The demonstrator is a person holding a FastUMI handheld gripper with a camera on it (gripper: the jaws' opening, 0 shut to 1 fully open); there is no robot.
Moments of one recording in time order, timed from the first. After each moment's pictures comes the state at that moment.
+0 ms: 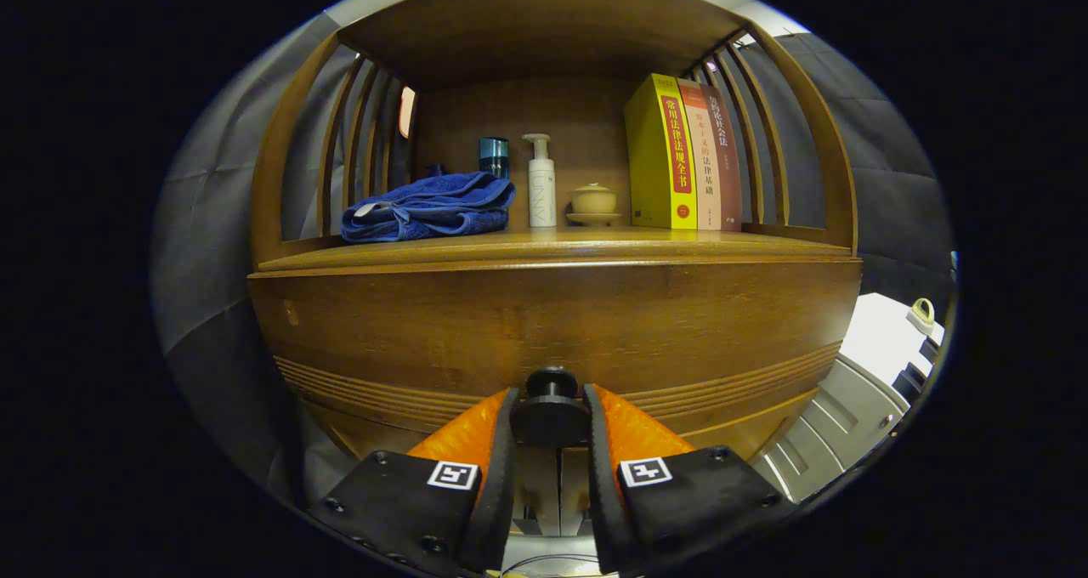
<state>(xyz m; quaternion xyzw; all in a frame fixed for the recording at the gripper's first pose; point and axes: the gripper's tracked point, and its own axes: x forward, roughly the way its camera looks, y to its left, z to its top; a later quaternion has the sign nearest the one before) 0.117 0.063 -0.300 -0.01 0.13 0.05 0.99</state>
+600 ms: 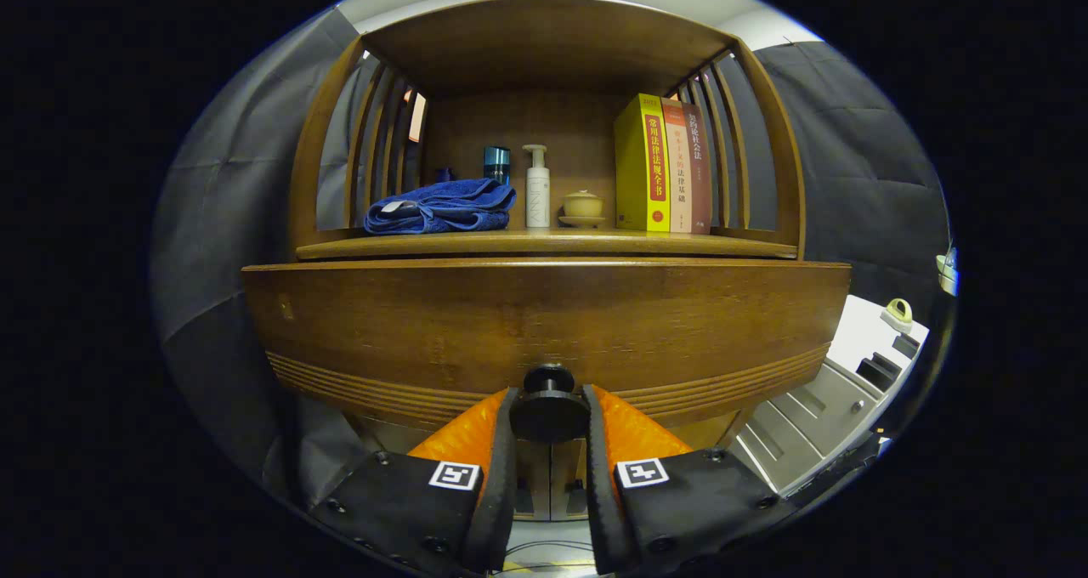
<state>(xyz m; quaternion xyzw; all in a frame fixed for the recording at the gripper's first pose) 0.037 0.054 -0.299 -0.01 0.13 0.04 0.99</state>
